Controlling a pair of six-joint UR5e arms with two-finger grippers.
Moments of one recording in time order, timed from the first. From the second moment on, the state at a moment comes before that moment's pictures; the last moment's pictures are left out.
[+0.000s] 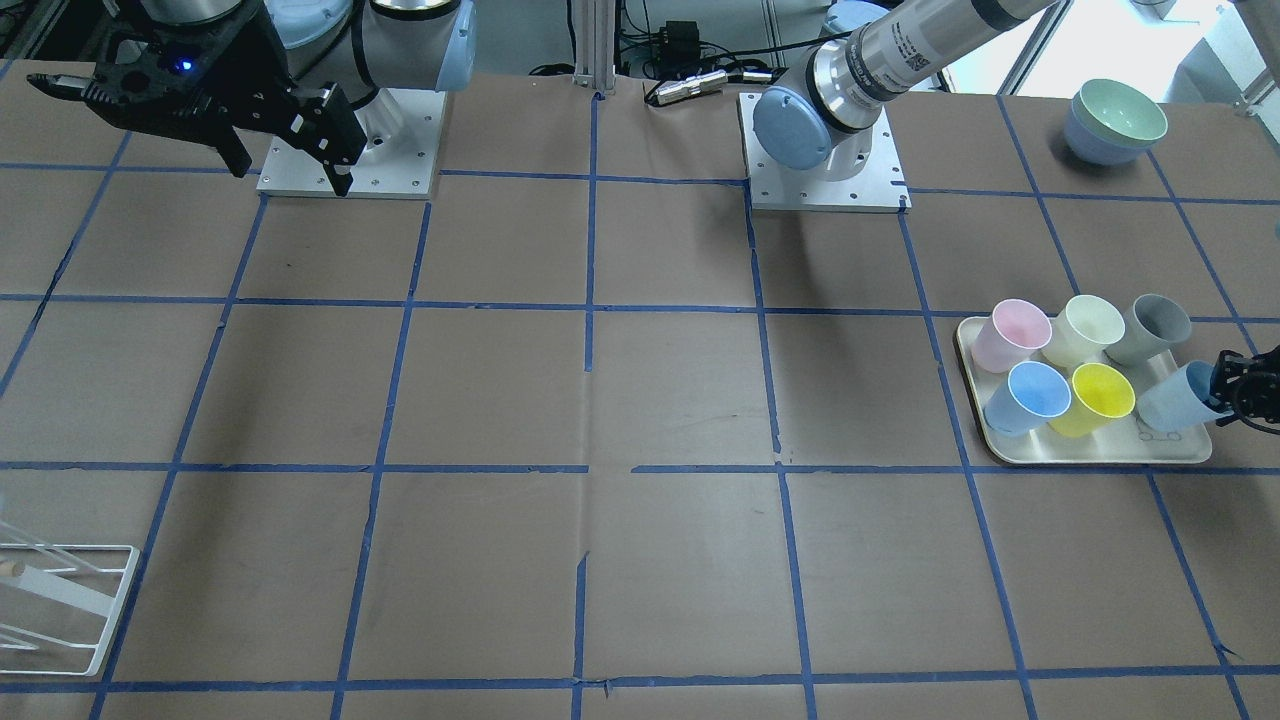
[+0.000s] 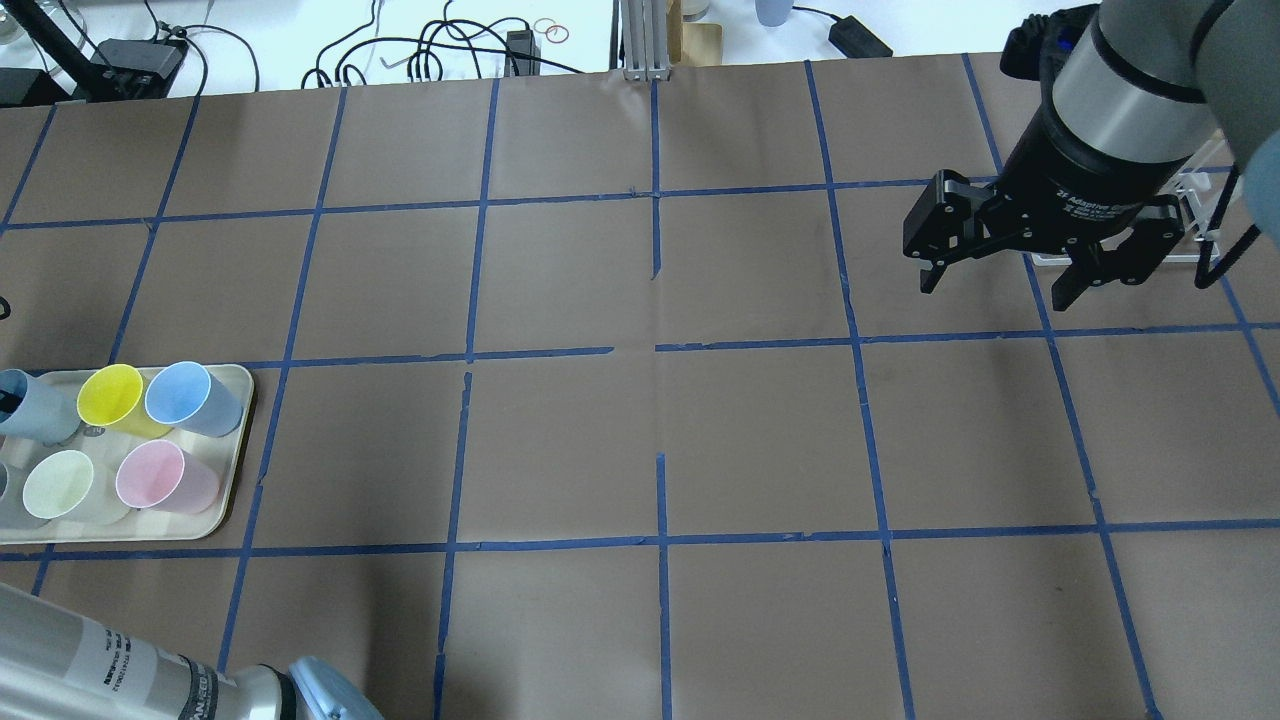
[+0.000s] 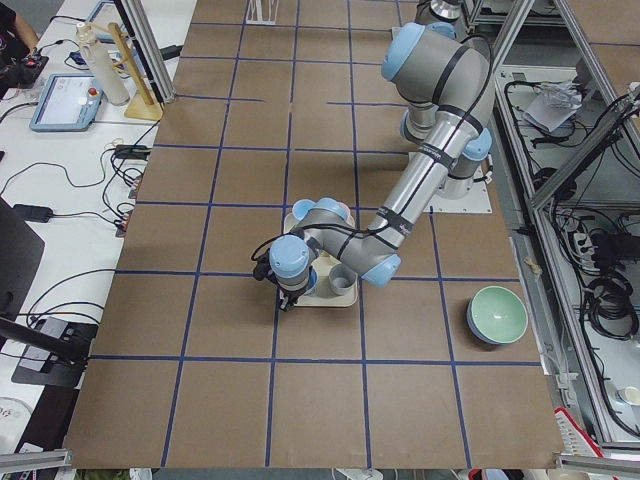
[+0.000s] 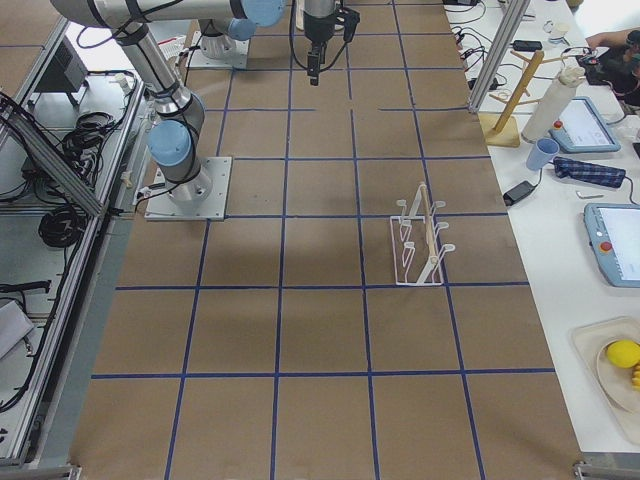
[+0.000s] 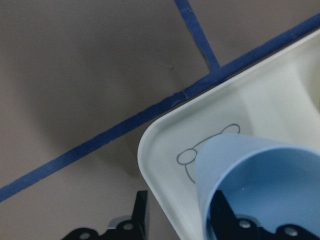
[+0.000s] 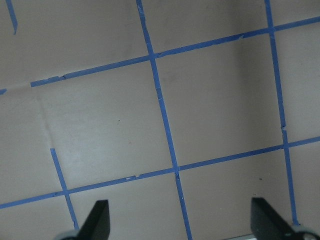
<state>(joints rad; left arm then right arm) -0.65 -2.13 -1.56 -1.11 1.54 1.42 1.54 -1.73 1.67 -1.49 -1.56 0.18</state>
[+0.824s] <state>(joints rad) -0.68 -2.08 -1.45 -1.31 1.53 1.40 1.54 -1.73 1.66 -1.50 -1.48 0.15</state>
